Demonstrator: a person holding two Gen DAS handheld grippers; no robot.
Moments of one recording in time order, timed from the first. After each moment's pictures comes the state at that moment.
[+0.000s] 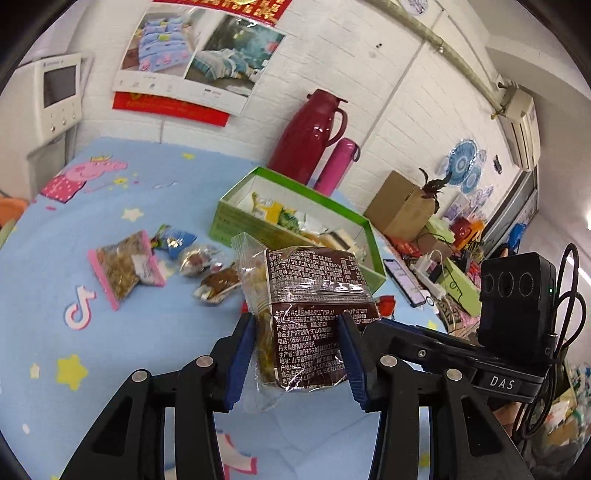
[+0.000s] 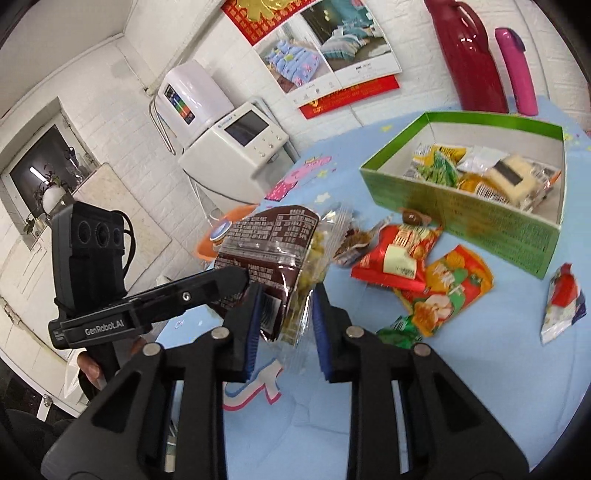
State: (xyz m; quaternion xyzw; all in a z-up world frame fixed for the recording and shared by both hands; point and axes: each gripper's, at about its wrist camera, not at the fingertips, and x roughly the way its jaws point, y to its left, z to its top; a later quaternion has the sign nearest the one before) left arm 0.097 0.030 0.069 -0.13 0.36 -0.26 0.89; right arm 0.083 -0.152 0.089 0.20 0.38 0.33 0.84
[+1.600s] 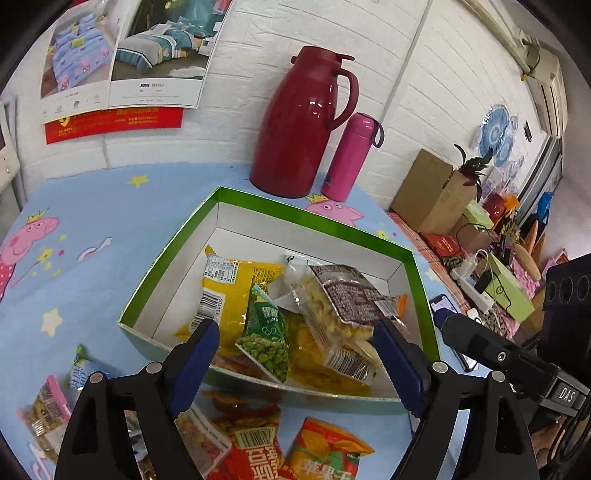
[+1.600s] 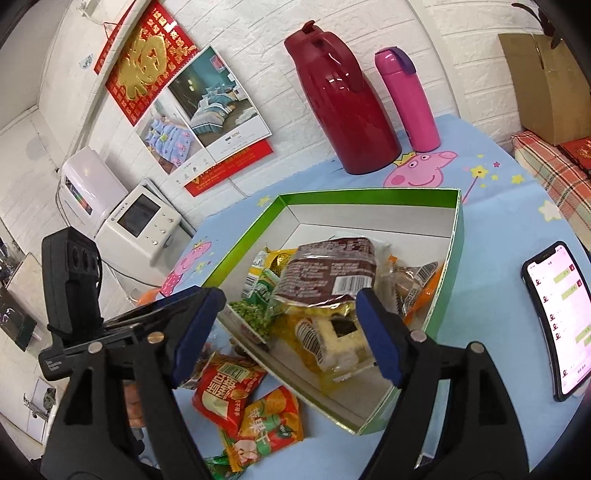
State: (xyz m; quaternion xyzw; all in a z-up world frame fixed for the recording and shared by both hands) left arm 0.271 -0.090 0.056 -0.05 0.40 -0.23 0.89; right arm 0.210 -0.277 0.074 0.24 0.35 0.17 0.89
